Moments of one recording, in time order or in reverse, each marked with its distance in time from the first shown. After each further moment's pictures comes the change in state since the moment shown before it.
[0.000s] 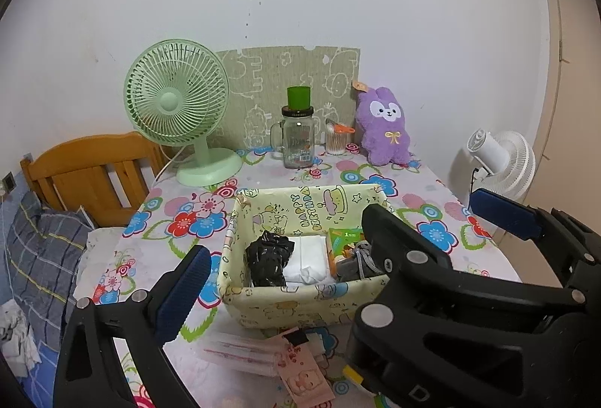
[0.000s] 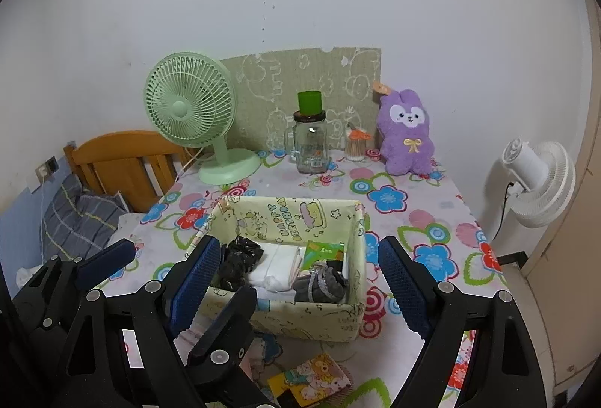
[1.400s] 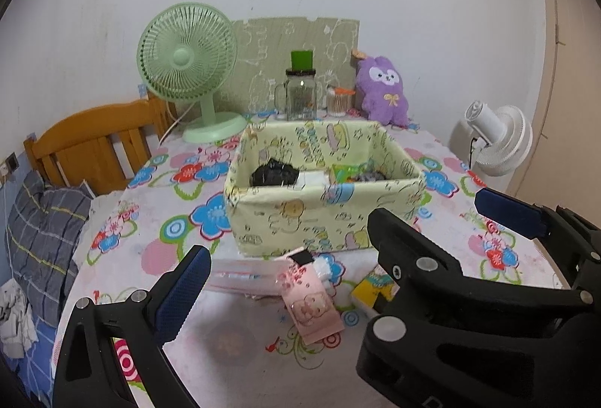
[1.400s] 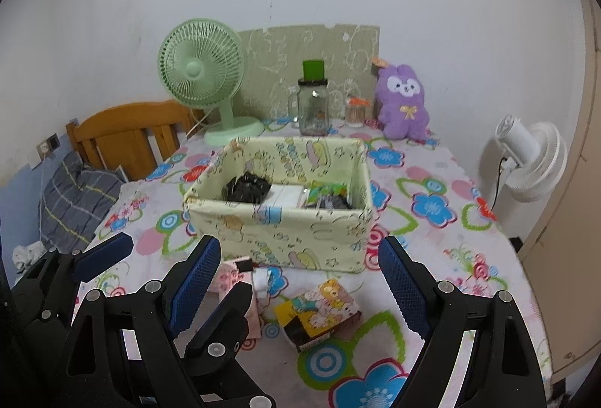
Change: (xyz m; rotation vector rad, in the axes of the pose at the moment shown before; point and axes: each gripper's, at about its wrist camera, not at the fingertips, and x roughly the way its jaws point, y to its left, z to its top) left arm -0.011 0.006 -0.074 -0.003 0.059 0.006; right arm -0.013 0.013 -0.076 -0.009 0.065 0.011
